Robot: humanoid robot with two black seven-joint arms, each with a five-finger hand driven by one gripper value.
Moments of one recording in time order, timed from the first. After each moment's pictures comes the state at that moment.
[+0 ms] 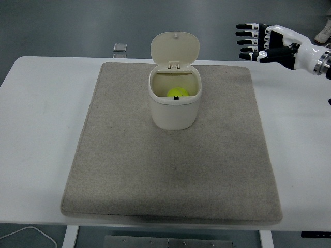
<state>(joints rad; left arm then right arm) 0.05 0.00 -0.04 -0.12 0.01 -0.07 -0.21 1.12 -0.56 0.30 0.91 -0.33 0.27 0.17</state>
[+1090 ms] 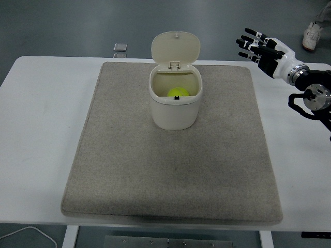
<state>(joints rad) 0.05 0.00 -0.04 -0.12 0.01 -0.07 -0.21 1.06 -0.36 0.37 0.73 0.01 0.08 0.10</state>
